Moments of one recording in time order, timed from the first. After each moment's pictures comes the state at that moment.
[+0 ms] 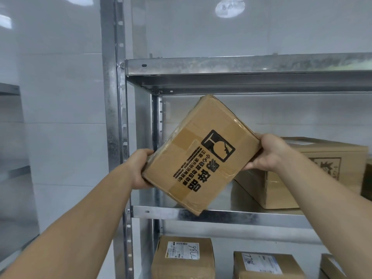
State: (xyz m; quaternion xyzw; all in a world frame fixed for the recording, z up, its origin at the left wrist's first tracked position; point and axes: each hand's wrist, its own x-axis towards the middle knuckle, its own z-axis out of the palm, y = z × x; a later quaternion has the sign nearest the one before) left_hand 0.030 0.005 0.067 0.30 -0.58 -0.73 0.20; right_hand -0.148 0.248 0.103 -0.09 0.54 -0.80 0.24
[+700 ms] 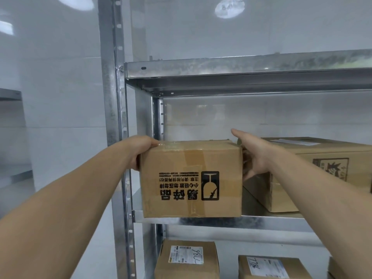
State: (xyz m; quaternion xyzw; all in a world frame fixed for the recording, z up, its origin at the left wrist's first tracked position) left_hand 0.026 -0.007 0.119 0.34 -0.74 -0.54 0.21; right_hand -0.143 0.219 0.108 -0.15 0.74 -0.61 0.25
